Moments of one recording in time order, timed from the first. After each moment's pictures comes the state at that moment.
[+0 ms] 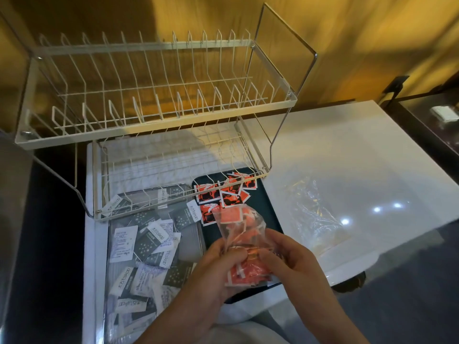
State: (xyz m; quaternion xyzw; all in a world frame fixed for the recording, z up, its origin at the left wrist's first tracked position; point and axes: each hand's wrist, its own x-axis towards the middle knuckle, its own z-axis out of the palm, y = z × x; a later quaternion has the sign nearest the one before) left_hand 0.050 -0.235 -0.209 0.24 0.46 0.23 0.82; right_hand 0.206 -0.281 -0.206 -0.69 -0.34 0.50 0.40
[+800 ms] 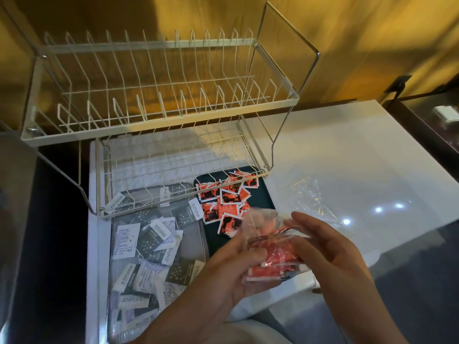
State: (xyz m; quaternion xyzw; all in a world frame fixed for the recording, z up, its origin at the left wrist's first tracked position) left_hand 0.054 -0.237 -0.190 0.29 0.37 0.22 0.86; right_hand 0.226 -0.289 -0.164 -0.70 -0.33 0.44 0.45
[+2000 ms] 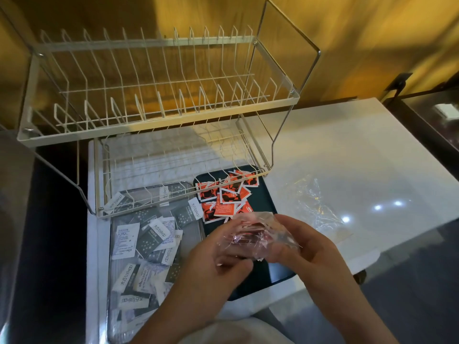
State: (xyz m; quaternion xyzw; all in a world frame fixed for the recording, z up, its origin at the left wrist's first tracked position) left_hand 0.033 -0.233 -0.201 0.56 0.45 0.25 0.65; right_hand 0.218 -0.277 -0.175 -0.65 -0.39 0.49 0.43
